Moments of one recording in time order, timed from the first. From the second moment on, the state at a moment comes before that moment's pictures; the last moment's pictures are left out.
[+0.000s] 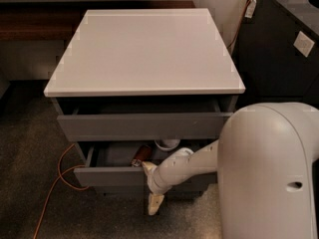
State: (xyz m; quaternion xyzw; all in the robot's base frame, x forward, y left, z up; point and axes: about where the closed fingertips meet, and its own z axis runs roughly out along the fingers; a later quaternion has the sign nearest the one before) arm 0.521 0.032 0.406 -0.75 0.61 0.08 0.22
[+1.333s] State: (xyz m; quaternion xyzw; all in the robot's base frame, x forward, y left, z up) arm 0.513 0.030 0.415 -0.77 0.60 0.06 0.22
